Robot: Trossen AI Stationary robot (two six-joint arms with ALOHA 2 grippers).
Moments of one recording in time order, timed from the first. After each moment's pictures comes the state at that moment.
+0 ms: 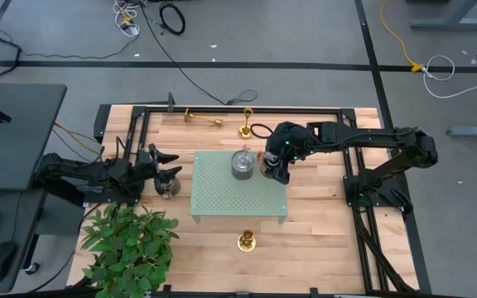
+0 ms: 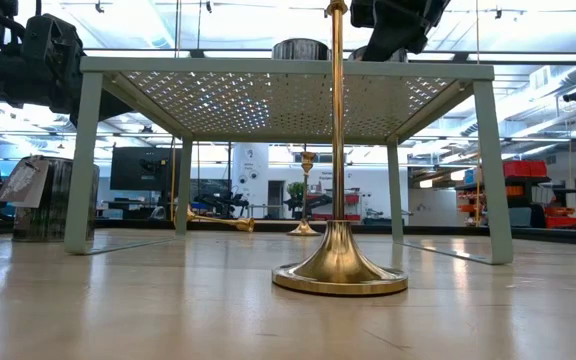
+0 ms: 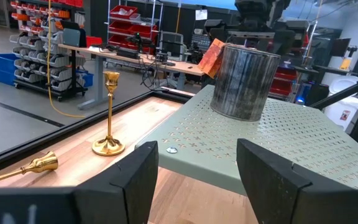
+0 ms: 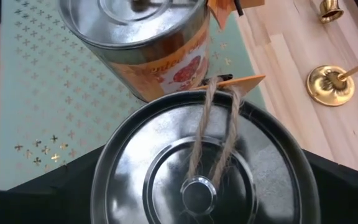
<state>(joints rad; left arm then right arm) -0.15 0.08 0.01 0.10 -0.50 -0.17 -0.11 1.43 1.29 -0.79 -0.06 0.12</state>
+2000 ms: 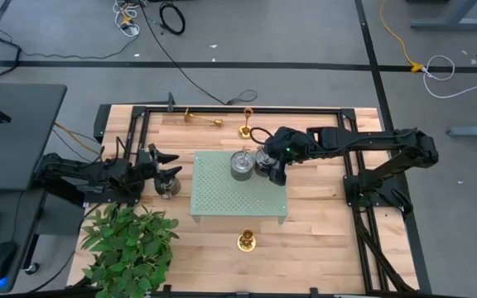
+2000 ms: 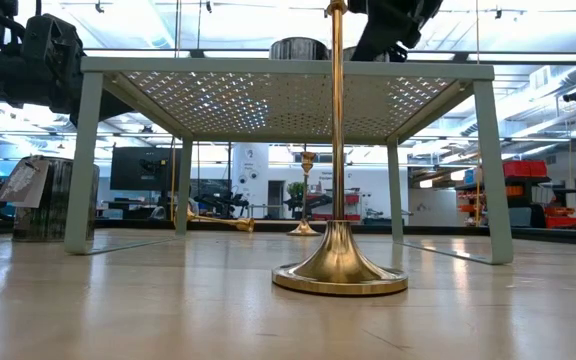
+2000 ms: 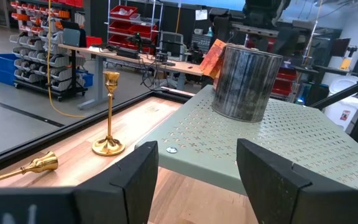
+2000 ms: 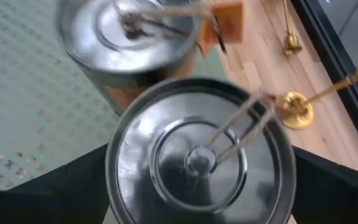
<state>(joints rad) -0.15 0.08 0.01 0.10 -0.50 -0.17 -0.05 1.43 1.29 -0.73 0.12 0.09</state>
